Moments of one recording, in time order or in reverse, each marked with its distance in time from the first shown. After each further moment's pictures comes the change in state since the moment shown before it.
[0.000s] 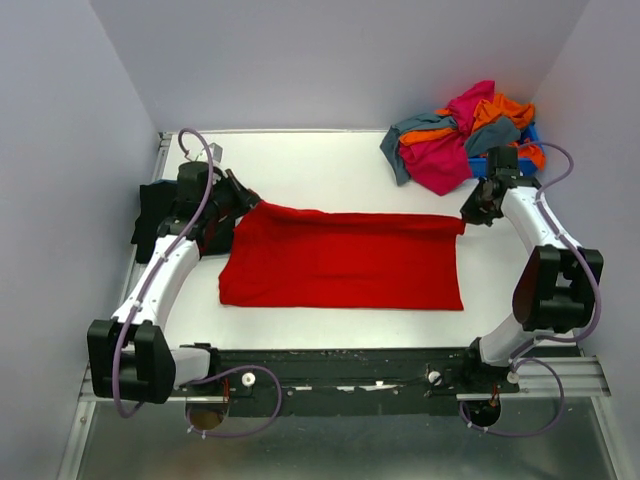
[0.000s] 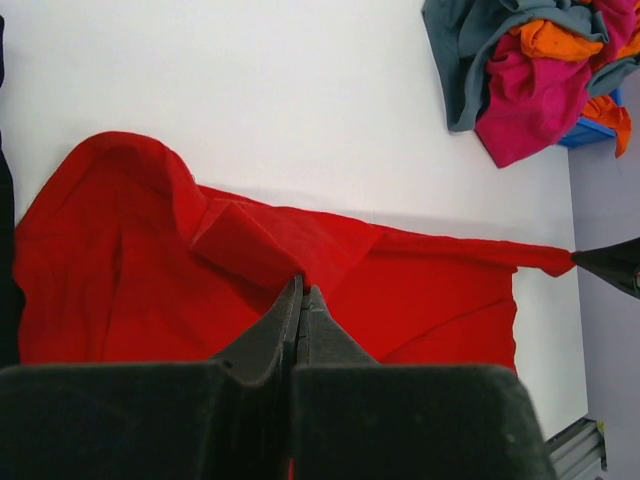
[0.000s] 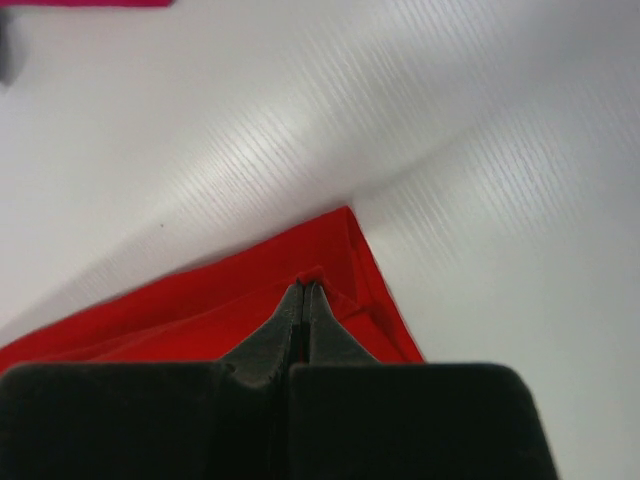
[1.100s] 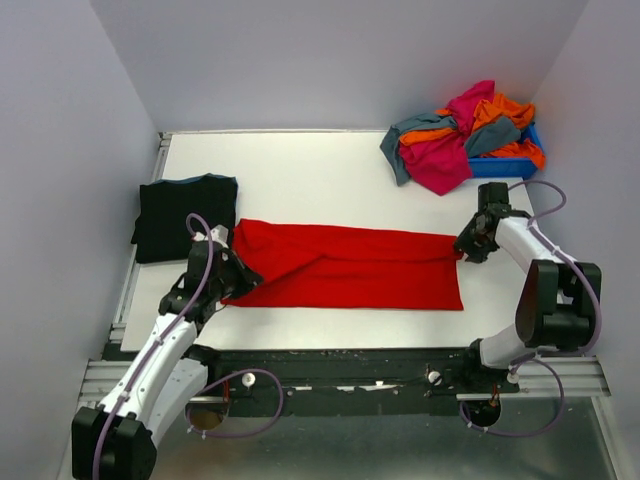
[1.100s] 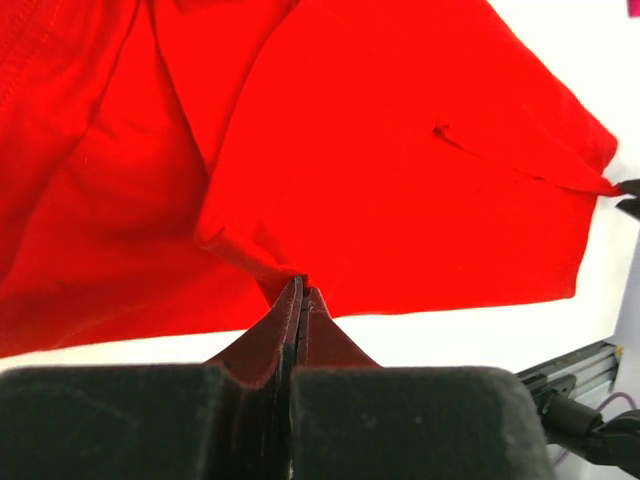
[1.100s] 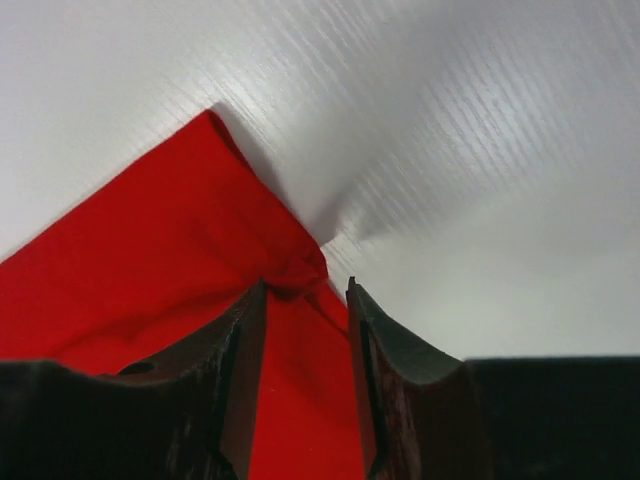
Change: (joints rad) left arm -0.123 -0.477 -0.526 -0.192 -0.088 -0.134; right arm 0.000 -0.084 -0.325 0.107 0.027 0.060
